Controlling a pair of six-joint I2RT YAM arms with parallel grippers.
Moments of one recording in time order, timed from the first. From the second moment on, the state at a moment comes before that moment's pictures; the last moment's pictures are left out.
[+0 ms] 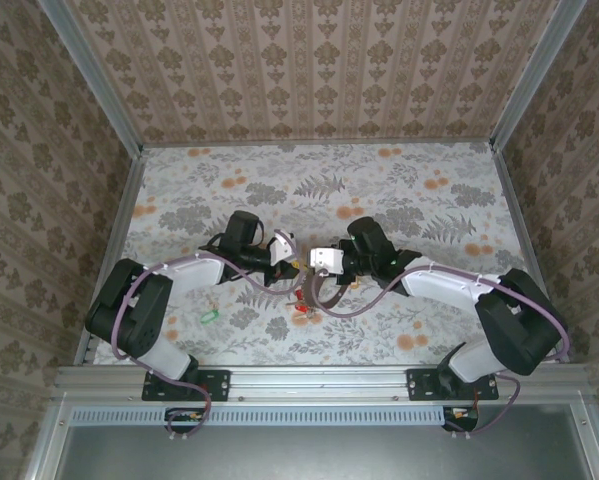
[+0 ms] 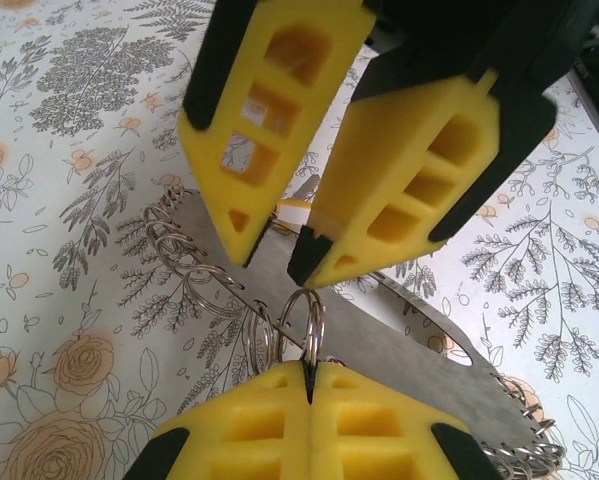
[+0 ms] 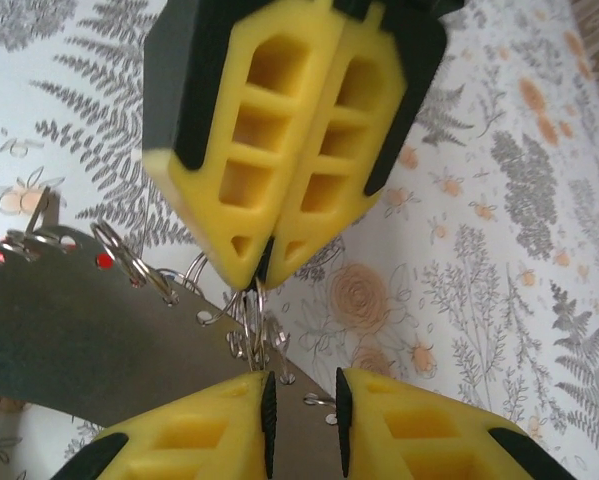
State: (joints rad) left arm -0.54 1.56 0.72 0.06 0.88 0.62; right arm 0.64 1.47 0.76 0.02 -0.30 -0.93
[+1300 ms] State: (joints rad) left arm -0.55 1.55 0.73 0.02 0.87 0.61; right arm 0.66 1.50 0.71 0.10 -0.30 -0.94
